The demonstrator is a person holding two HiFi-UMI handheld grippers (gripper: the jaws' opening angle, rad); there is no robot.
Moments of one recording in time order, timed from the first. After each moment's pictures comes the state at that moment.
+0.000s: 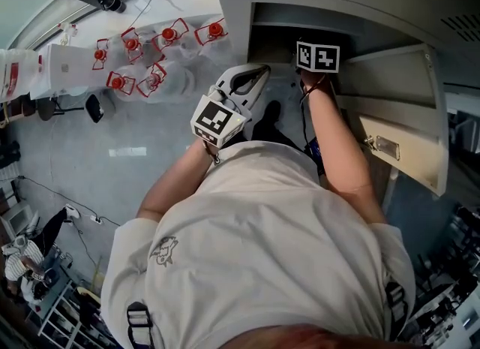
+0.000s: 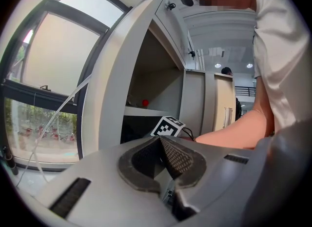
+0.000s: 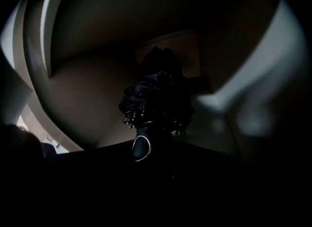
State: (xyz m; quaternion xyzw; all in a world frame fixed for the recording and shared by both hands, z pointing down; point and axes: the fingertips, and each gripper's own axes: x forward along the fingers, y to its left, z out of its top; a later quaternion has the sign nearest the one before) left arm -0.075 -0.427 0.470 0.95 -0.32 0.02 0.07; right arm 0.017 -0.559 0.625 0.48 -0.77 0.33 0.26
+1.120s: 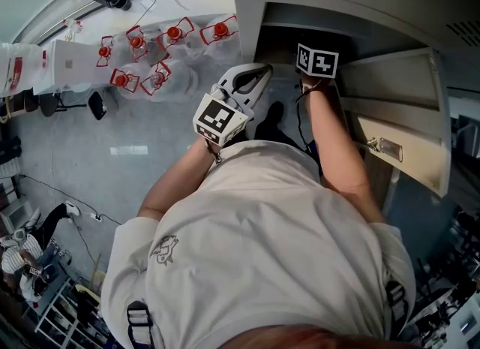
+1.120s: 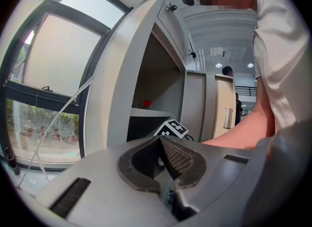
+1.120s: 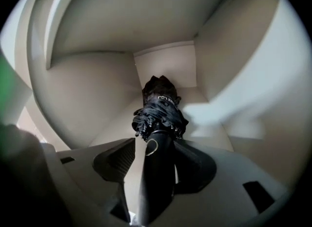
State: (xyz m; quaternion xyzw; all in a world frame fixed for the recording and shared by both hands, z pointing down) left arm -0.085 -0.428 0.468 0.94 -0.32 0.02 0.07; right arm 0.016 -0.572 0.625 0.53 -0.77 0.28 0.24
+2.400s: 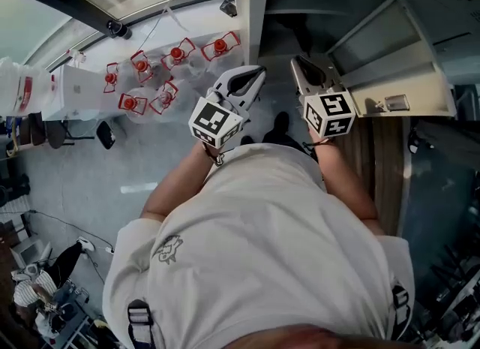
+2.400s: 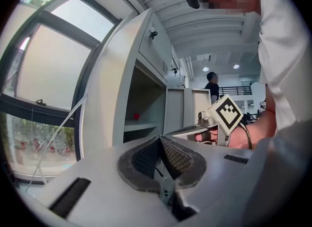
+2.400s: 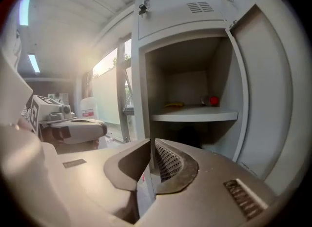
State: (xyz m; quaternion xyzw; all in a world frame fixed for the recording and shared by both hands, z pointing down) left arm -0.134 -0.349 0.416 0.96 -0.28 0.00 0.03; right arm -0.054 -0.384 0.441 0.51 -0.85 0.10 0.12
